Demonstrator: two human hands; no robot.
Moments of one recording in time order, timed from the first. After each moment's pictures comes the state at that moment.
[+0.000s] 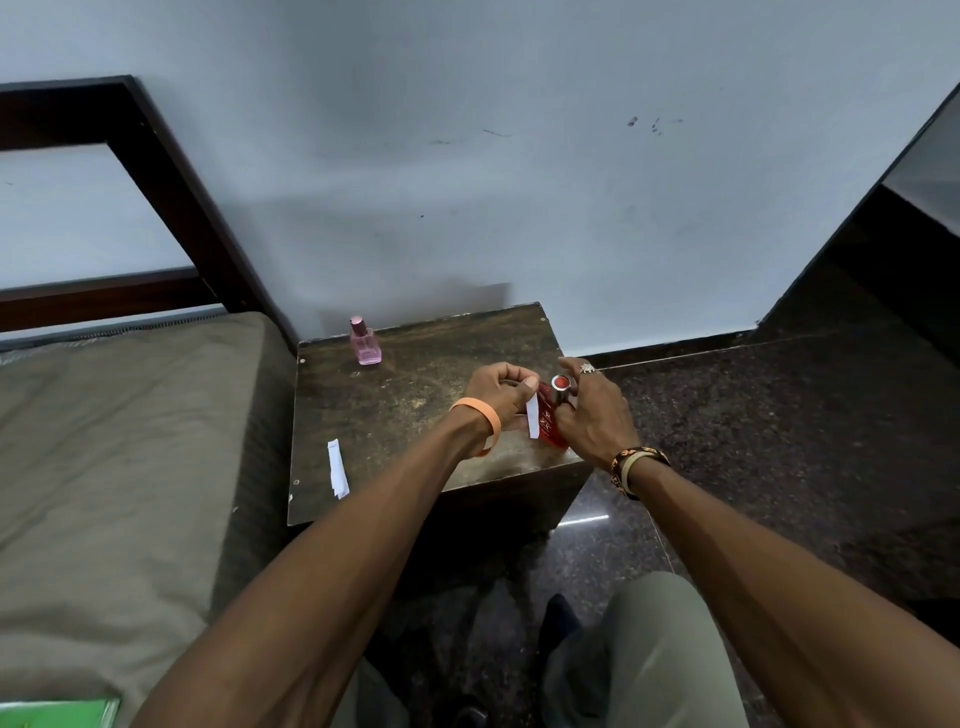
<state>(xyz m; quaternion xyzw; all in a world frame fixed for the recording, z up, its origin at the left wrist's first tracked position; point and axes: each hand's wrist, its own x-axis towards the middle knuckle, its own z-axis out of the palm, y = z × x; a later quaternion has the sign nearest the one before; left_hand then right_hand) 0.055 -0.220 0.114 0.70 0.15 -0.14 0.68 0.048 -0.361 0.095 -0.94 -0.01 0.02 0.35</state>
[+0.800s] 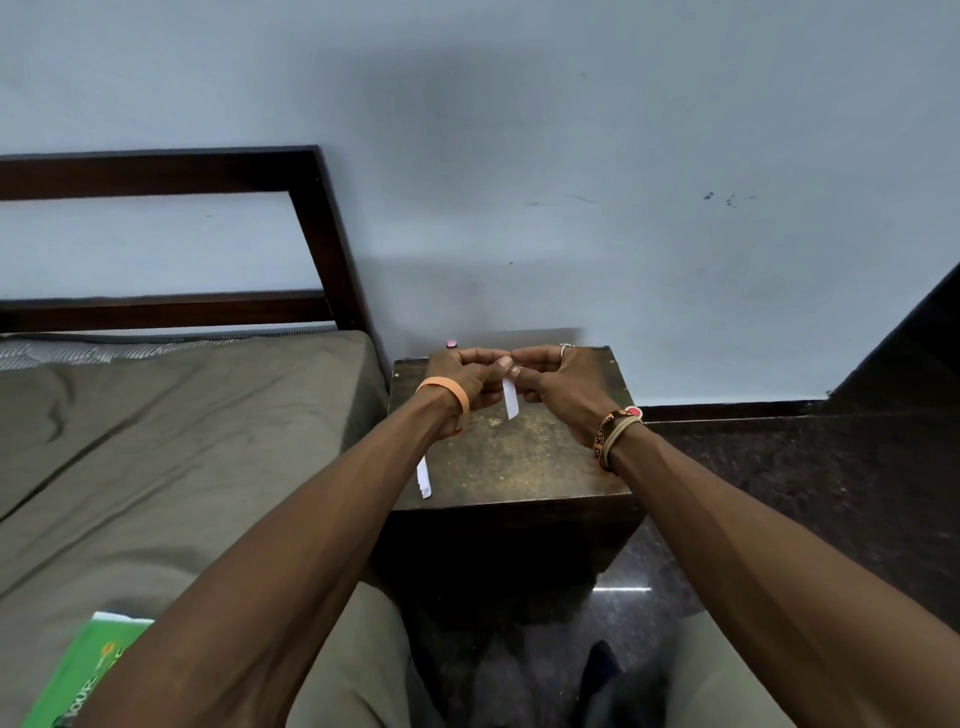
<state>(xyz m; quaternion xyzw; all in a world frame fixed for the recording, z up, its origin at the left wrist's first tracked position) 0.012 -0.095 0.188 0.65 0.18 -0.03 0.74 0.025 -0.241 0.191 -0.73 -0.04 0.11 0.68</state>
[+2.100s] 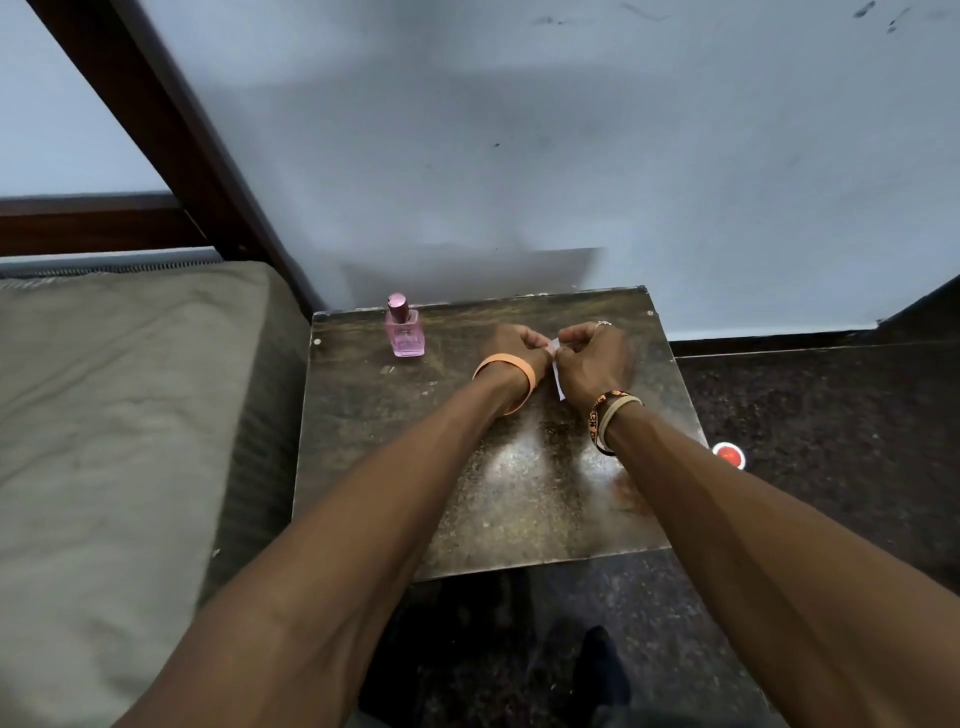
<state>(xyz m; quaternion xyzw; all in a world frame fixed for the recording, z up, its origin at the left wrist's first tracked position) 0.212 -0.138 -0.004 0.78 0.22 -0.11 0.57 0.211 -0.232 0.006 -0.89 0.17 0.02 0.42</state>
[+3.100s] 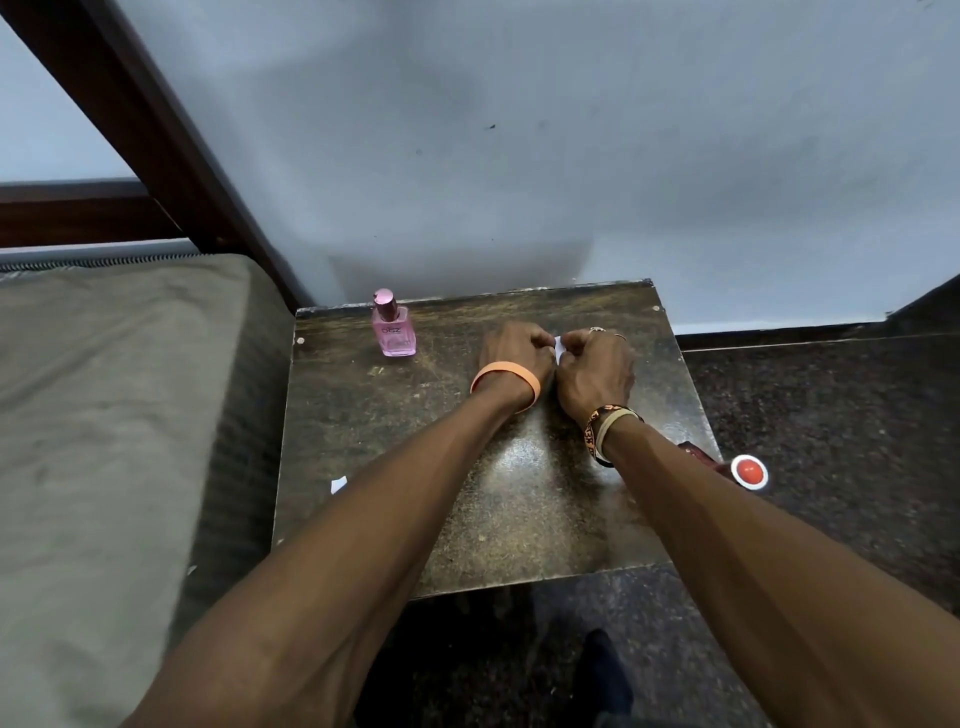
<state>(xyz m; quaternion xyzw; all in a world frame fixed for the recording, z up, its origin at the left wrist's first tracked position) 0.219 -0.138 -0.019 0.91 0.11 -0.05 0.41 0.217 -0.233 -0.019 -0.93 0.12 0.00 0.34</state>
